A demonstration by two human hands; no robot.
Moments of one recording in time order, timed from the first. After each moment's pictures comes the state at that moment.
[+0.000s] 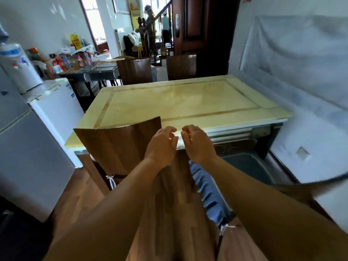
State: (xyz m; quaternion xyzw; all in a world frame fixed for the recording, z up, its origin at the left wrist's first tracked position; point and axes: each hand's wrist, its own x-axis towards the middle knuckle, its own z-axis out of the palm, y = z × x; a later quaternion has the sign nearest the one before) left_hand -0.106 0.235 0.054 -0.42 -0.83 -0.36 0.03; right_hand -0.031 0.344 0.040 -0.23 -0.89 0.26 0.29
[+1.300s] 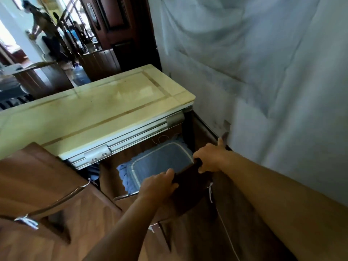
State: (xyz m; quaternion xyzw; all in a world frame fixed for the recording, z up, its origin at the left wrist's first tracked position) left_hand 0.203 0.487 -0.035 -0.63 -0.78 0.02 -0.01; right_hand 0.339 0.645 0.004 -0.30 -0.93 0.08 -0.18
